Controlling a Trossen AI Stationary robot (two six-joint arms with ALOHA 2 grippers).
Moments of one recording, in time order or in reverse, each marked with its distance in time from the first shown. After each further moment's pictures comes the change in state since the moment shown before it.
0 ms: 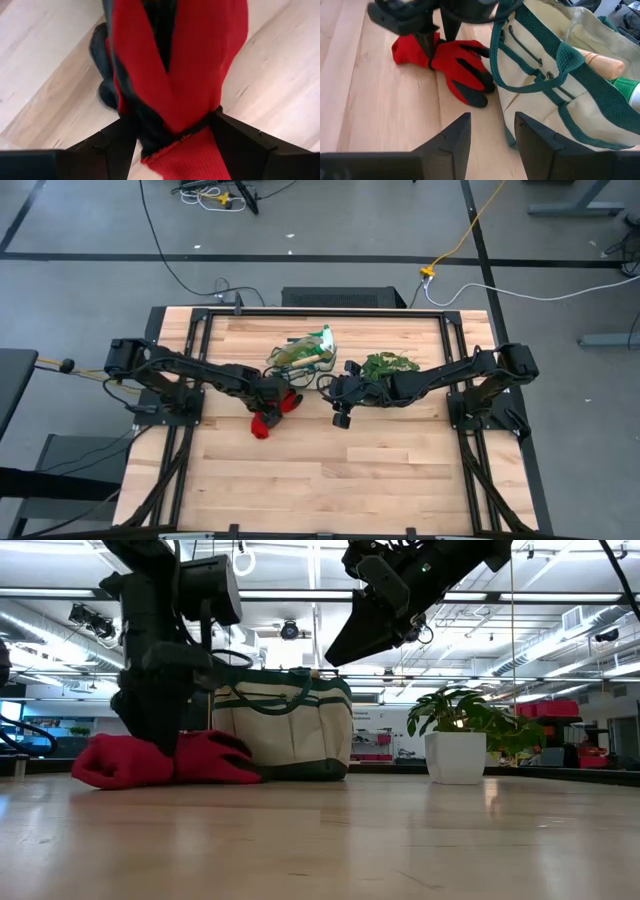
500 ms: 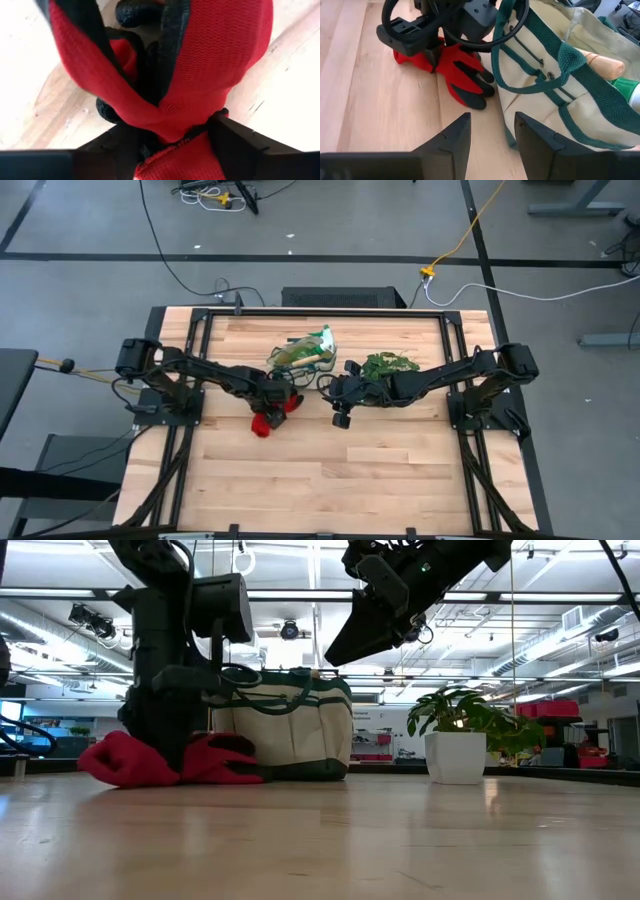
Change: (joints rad) left arm 0.000 0.137 0.006 0.043 -0.005 0.006; right arm 0.000 0.000 0.000 0.002 0.000 0.000
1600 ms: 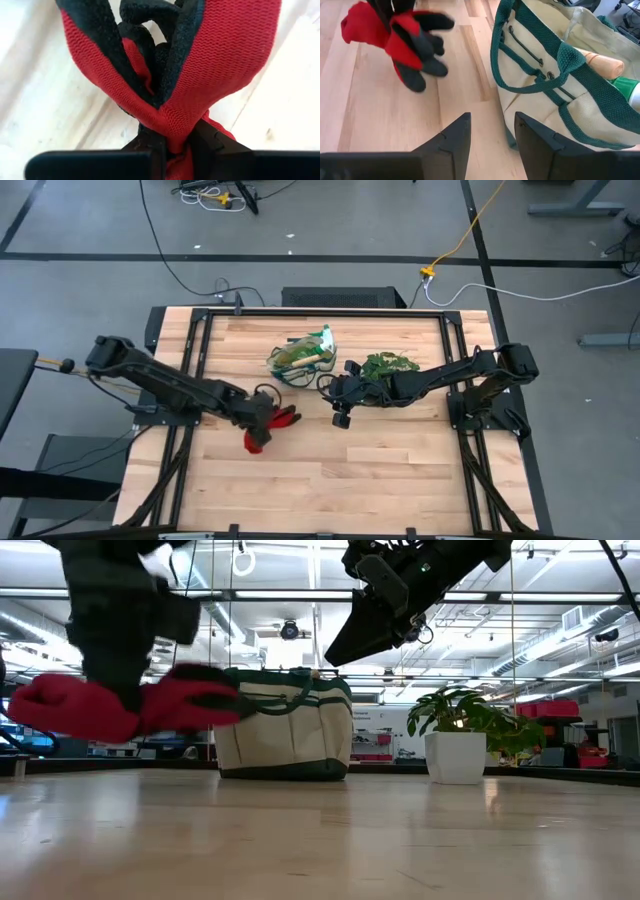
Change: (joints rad) left arm -0.264 -0.275 -0.010 -0.044 -0.077 -0.086; right arm 0.000 0.000 0.000 0.000 0.001 0.006
